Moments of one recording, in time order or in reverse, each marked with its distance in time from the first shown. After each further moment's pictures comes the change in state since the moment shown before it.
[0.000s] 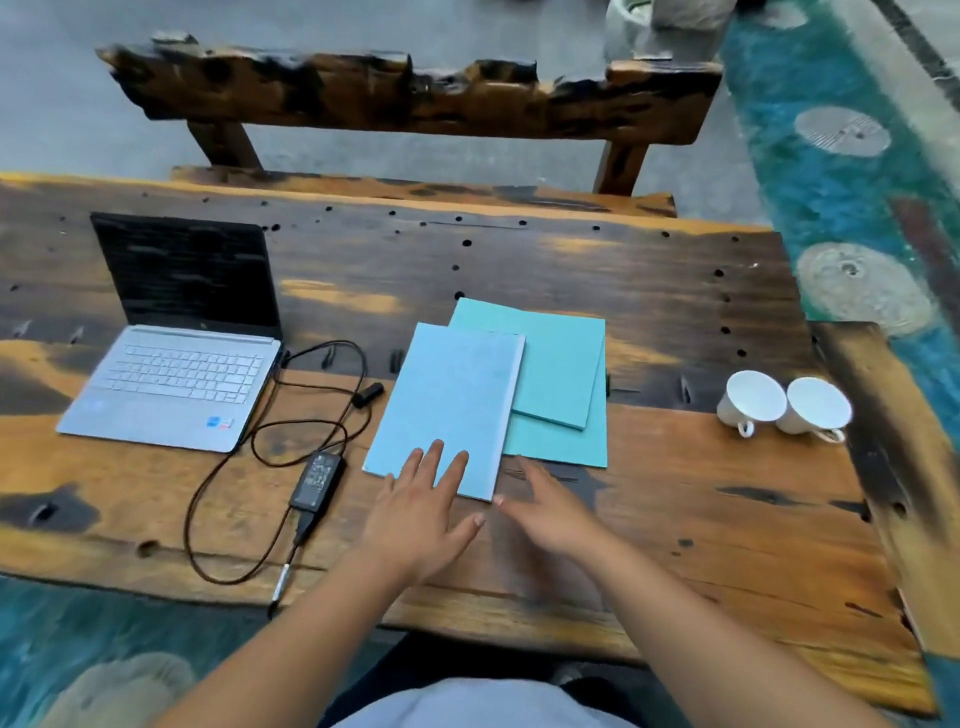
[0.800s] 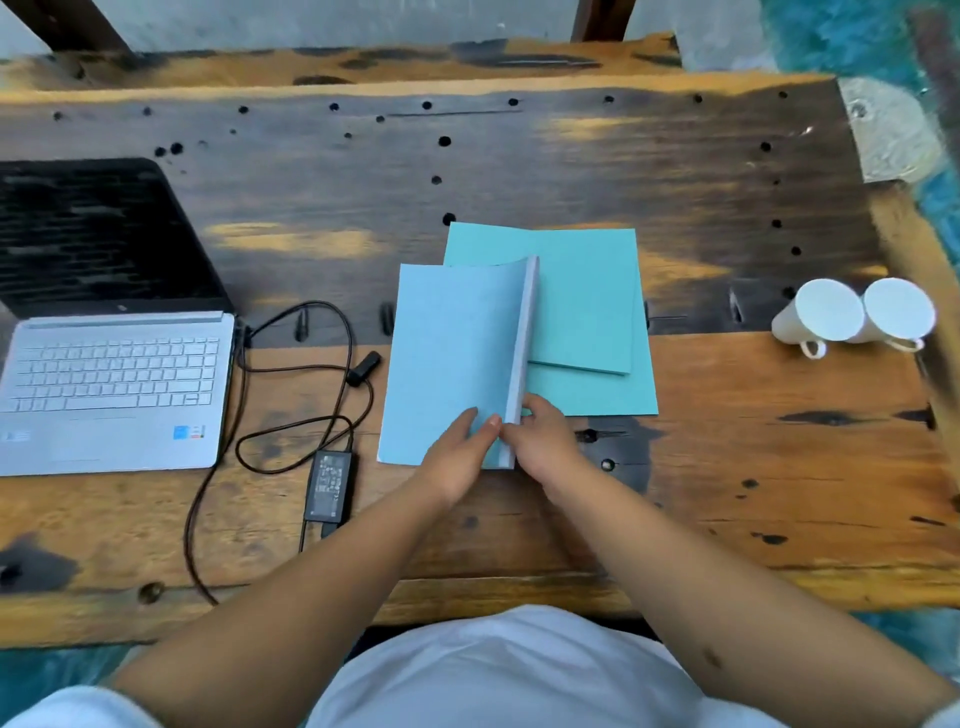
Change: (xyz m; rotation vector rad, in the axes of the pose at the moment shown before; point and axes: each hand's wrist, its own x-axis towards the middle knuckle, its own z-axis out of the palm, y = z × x) left_hand 0.110 -0.046 0.017 -0.999 -0.320 -0.322; right_hand 0.108 -0.044 0.050 0.530 0.301 0.306
